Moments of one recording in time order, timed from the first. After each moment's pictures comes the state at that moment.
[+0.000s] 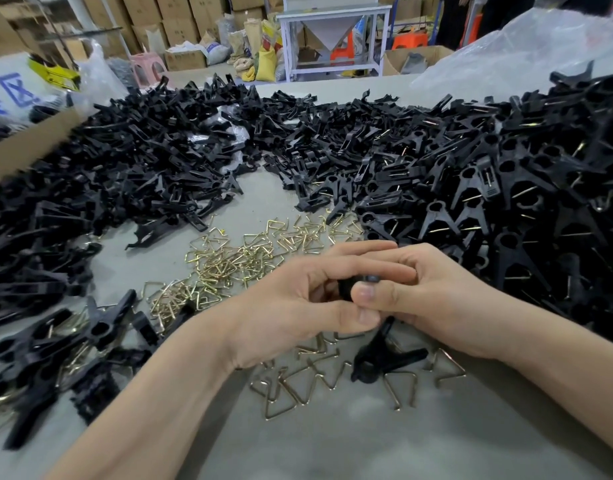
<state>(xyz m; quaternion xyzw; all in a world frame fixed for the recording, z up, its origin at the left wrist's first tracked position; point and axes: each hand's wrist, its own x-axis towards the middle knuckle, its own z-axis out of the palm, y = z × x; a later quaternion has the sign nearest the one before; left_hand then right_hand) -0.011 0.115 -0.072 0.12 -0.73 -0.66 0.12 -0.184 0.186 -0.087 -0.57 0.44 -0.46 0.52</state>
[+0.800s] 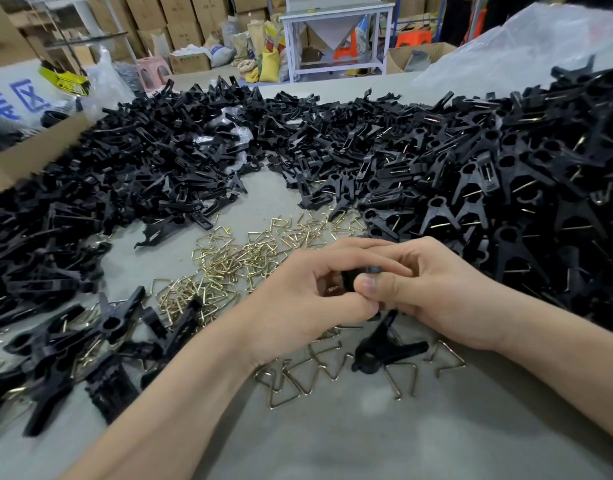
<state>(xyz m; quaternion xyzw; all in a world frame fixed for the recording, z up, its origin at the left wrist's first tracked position) -0.018 0.128 -0.066 0.18 -0.77 -0.57 0.20 -0.183 0.190 -0.082 -0.57 0.44 -0.48 0.51</state>
